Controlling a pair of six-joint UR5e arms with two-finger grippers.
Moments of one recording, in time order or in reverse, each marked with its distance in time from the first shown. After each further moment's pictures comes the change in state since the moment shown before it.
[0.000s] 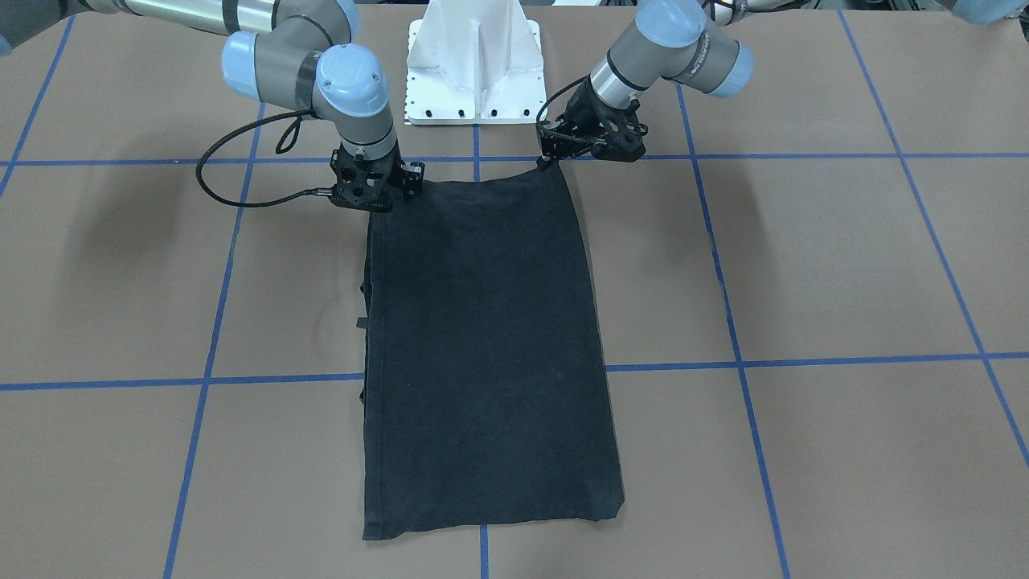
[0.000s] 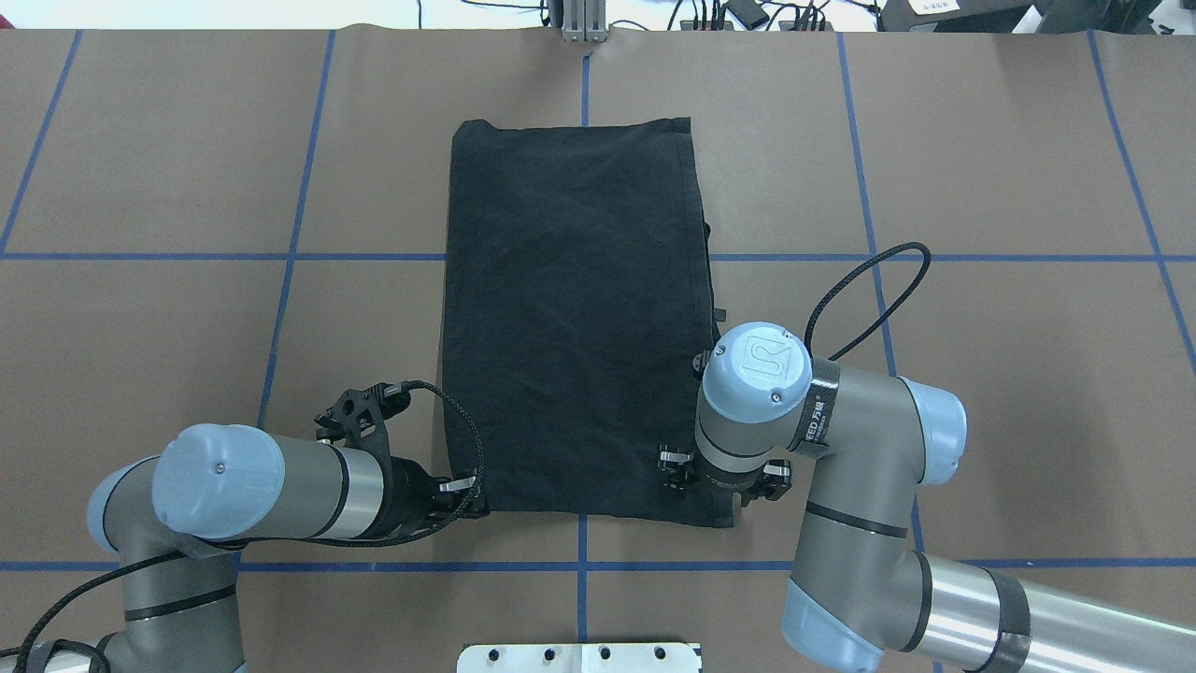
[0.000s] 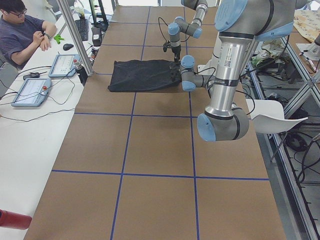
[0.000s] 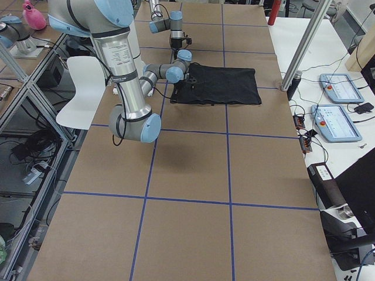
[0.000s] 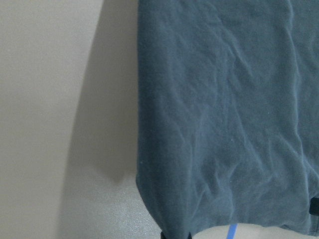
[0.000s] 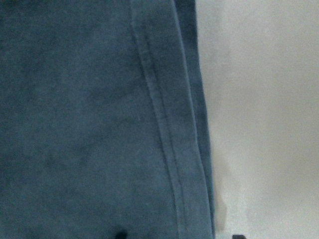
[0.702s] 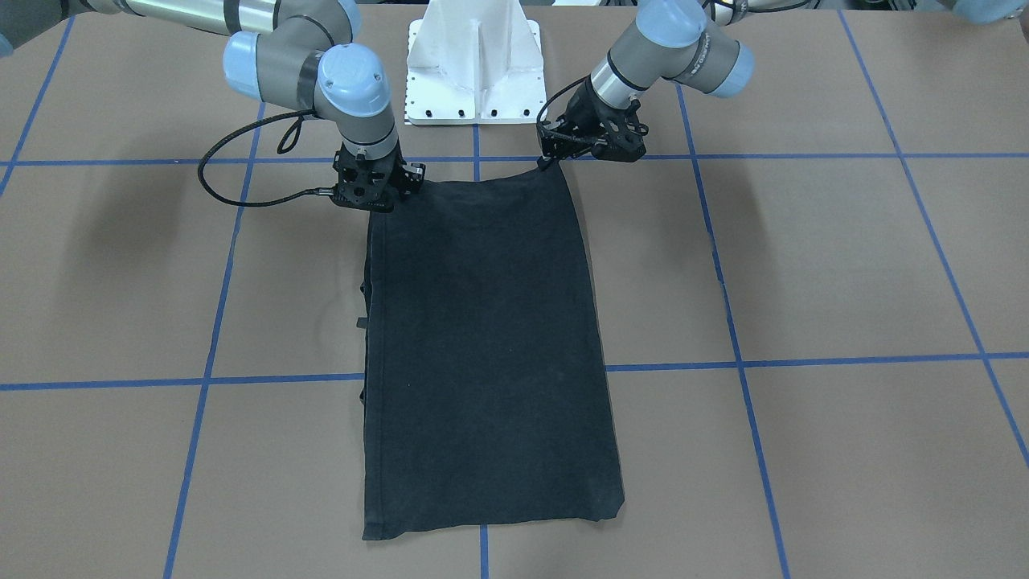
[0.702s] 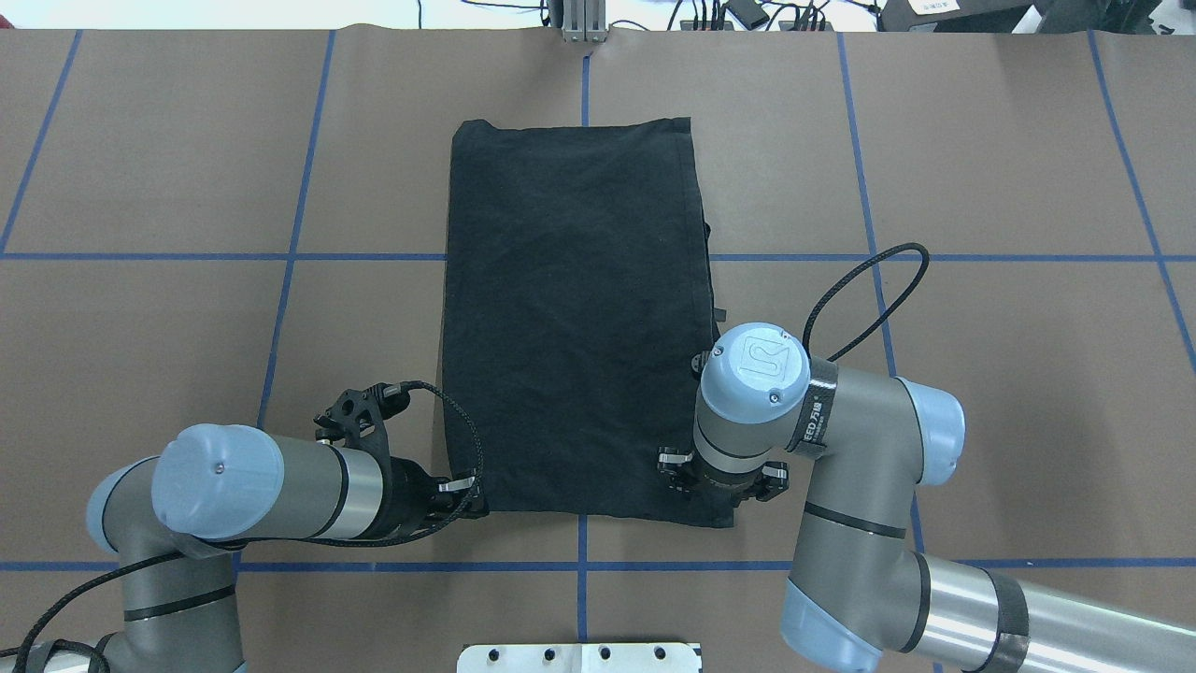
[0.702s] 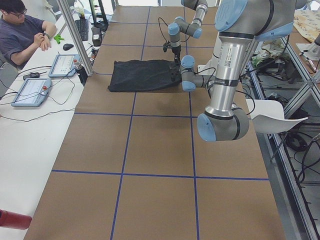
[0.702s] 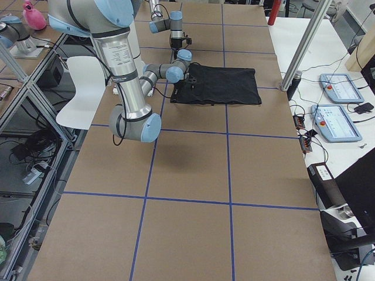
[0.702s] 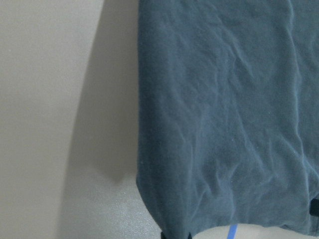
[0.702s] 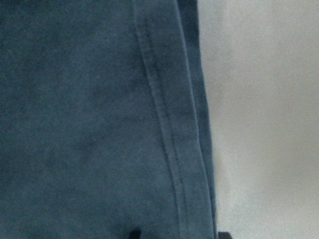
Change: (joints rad) left arm 0.000 0.001 0.000 0.000 0.000 0.000; right arm -0.001 0.001 -0.001 0.000 0.000 0.003
